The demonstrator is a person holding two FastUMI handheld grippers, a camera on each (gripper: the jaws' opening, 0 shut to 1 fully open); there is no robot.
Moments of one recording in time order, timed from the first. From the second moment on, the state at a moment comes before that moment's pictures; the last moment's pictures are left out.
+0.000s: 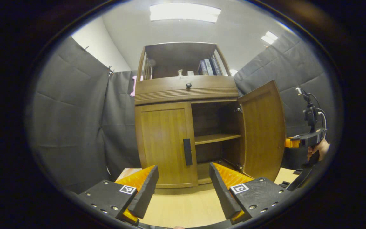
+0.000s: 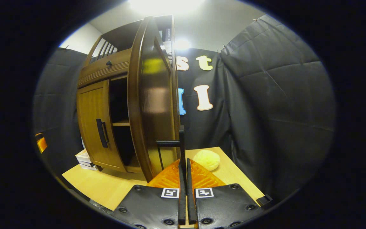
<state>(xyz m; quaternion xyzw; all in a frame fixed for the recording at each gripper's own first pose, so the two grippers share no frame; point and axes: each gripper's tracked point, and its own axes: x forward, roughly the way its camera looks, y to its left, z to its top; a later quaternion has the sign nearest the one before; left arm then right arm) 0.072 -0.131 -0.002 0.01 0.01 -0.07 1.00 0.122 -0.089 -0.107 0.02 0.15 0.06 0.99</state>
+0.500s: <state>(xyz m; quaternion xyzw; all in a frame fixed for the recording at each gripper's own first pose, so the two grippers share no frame) 0.140 -0.127 -0.011 -0.02 0.02 -0.07 1.00 0.090 -0.127 -0.071 0.04 0.11 0.02 0.99</state>
